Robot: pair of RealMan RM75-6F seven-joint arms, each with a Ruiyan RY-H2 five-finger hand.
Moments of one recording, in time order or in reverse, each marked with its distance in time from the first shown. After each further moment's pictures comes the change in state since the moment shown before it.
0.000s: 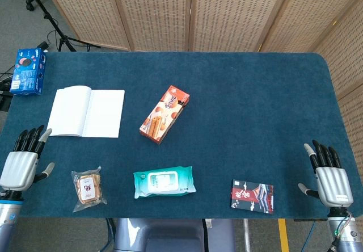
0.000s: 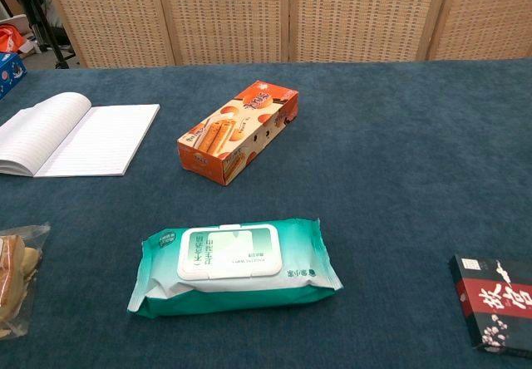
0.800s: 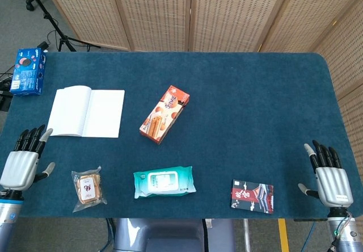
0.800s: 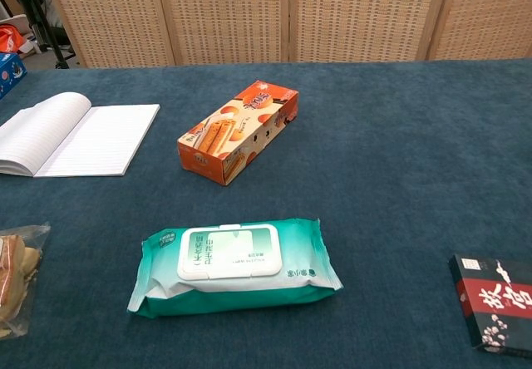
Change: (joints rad) left arm -0.005 0.001 0.000 0.005 0.000 -0.009 -0.011; right arm 0.000 -0.002 0.000 -0.003 0.003 0.000 -0.009
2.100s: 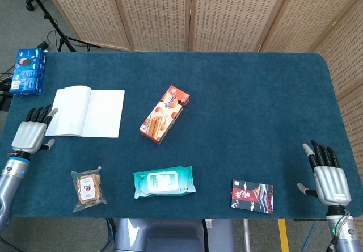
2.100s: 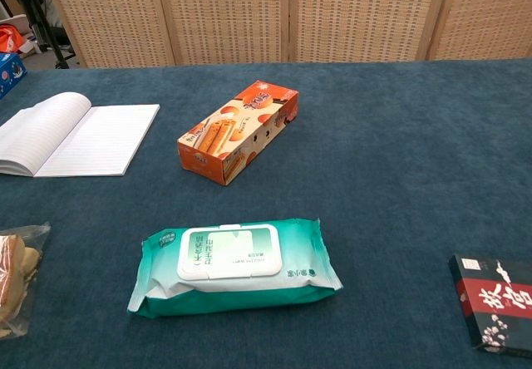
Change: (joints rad) left arm -0.263 -0.200 -0.043 0.615 -0.087 -0.409 -0.229; right arm 0.009 -0.012 0.004 0.016 0.014 -0.016 0.002
